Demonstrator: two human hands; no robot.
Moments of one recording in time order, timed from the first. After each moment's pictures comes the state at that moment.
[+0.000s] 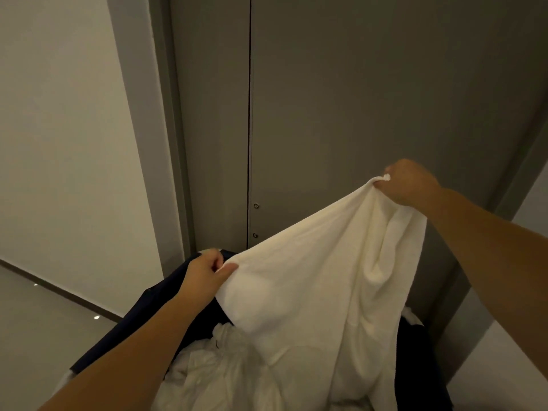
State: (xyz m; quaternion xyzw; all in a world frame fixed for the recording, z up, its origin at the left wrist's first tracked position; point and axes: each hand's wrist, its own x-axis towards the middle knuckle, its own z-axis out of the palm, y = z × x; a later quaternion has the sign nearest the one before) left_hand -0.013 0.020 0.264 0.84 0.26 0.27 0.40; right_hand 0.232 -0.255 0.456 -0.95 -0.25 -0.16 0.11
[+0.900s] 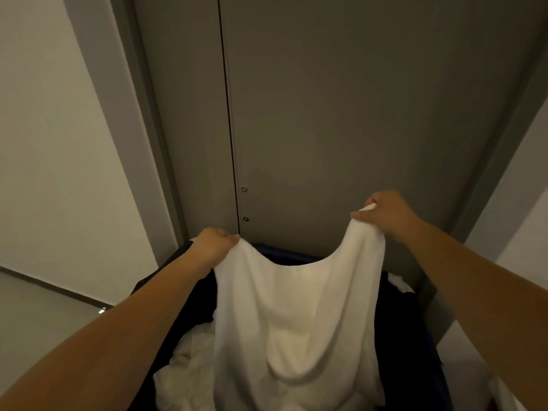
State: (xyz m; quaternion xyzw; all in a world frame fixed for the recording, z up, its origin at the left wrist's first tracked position) left_hand 0.024 -0.010 0.310 0.80 0.33 0.10 0.48; right_hand 0.207 -0.281 0.362 -0.92 -0.19 0.01 0.35
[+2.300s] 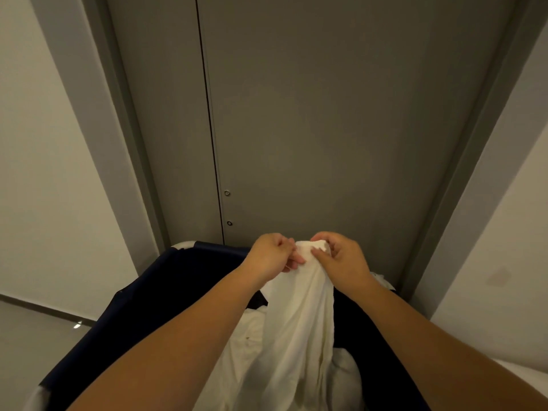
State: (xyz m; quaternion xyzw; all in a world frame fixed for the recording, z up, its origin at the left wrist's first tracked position) left_hand 0.073 -0.115 0.300 0.77 0.16 0.08 0.61; right_hand 0.127 -0.270 0.292 -0.78 -0.32 -0.05 0.53
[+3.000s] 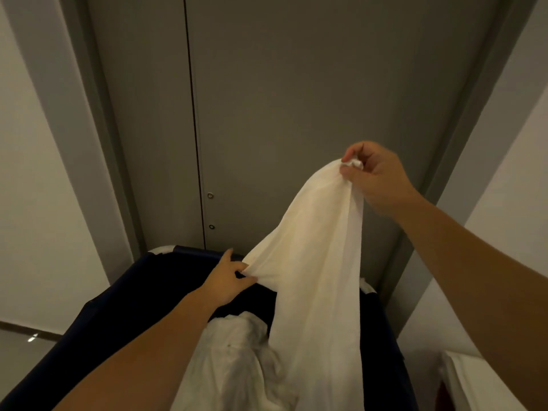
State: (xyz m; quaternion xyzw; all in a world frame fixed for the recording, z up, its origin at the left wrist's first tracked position) left_hand 0.075 -0.030 0.225 0.91 0.12 0.03 0.40; right_hand 0.172 -0.286 0.435 -0.76 -0.37 -0.17 0.50
